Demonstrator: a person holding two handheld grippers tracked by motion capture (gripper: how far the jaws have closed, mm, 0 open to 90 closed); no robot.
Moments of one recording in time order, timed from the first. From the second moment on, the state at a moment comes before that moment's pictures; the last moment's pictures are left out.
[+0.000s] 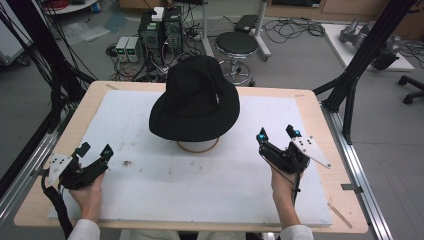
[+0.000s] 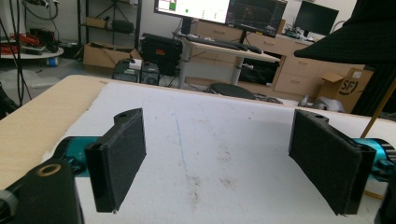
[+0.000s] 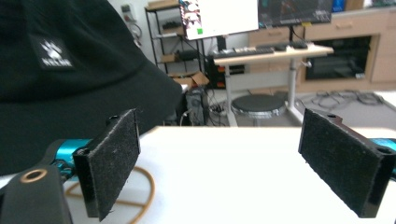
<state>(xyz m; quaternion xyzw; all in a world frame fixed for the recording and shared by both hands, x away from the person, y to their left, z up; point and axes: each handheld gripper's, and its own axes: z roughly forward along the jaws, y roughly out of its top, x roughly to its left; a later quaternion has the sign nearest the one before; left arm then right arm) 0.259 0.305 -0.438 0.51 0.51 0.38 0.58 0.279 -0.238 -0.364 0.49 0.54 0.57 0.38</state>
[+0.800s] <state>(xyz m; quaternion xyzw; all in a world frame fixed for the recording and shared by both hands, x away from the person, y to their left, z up) 0.263 0.304 -0.440 0.51 0.51 0.37 0.58 0.260 -0.271 -0.412 0.53 0.54 0.54 0.37</state>
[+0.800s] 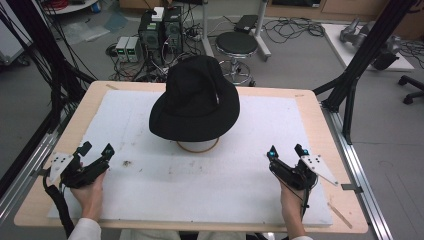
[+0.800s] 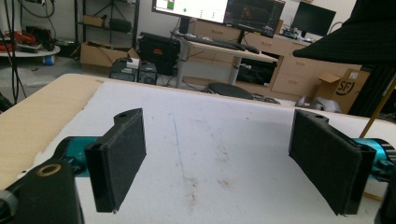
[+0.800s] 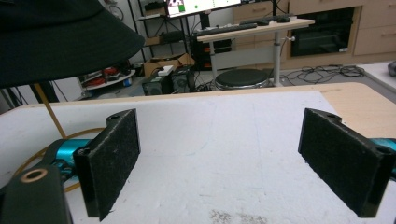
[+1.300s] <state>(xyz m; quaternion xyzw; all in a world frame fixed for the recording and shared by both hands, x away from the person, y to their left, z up) 0.264 0.305 -0.441 0.51 0.52 0.37 0.58 0.254 -0.280 -0.432 0.54 0.54 0.52 0.39</state>
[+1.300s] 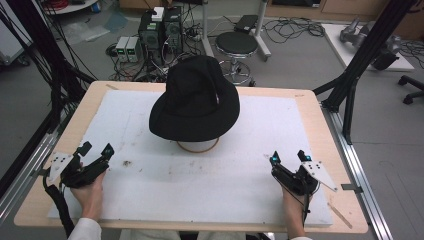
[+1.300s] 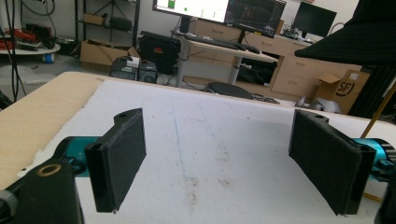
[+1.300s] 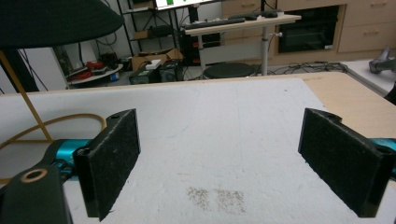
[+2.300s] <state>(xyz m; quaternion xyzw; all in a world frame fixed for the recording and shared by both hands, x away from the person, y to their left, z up) 0.264 0.308 -0.443 0.50 0.53 0.36 0.59 0.254 -0.285 -0.435 0.54 0.52 0.55 0.37</state>
